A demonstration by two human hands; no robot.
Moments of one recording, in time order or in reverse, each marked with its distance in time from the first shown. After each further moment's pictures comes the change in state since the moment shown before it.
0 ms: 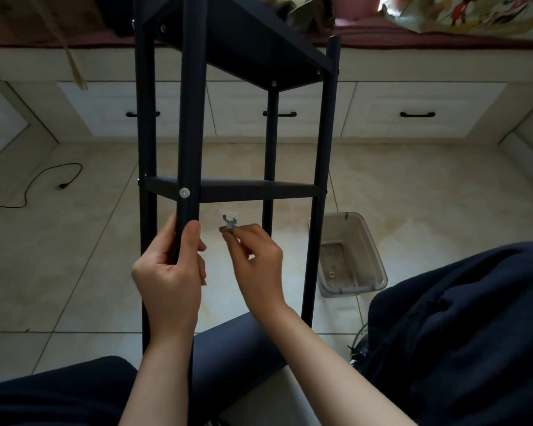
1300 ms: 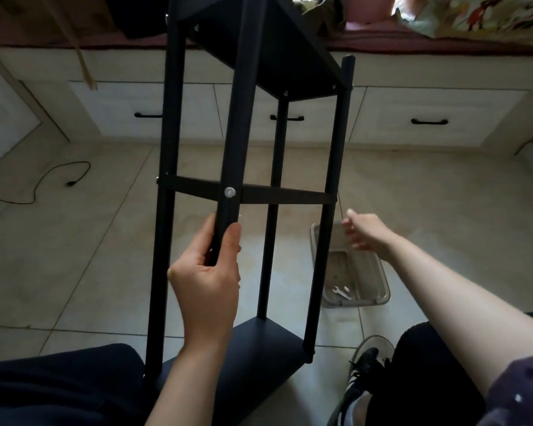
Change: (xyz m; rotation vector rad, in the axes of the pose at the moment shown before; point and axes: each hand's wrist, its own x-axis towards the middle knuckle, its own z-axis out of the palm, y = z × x) left_hand -0.014 0.017 0.048 0.017 -0.002 -0.029; right_hand 0.131 0.120 -0.168 -0.261 -0.243 0.938
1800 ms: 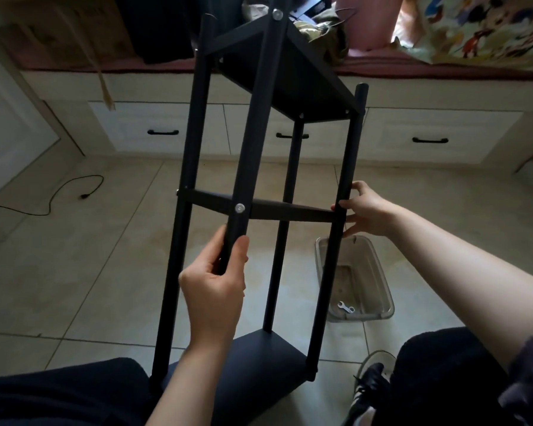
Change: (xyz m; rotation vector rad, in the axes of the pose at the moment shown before) left_hand 0.009 -0.002 -0.009 -0.041 -0.027 0.031; right_hand -0.014 -0.077 -0.012 0.189 -0.164 -0.087
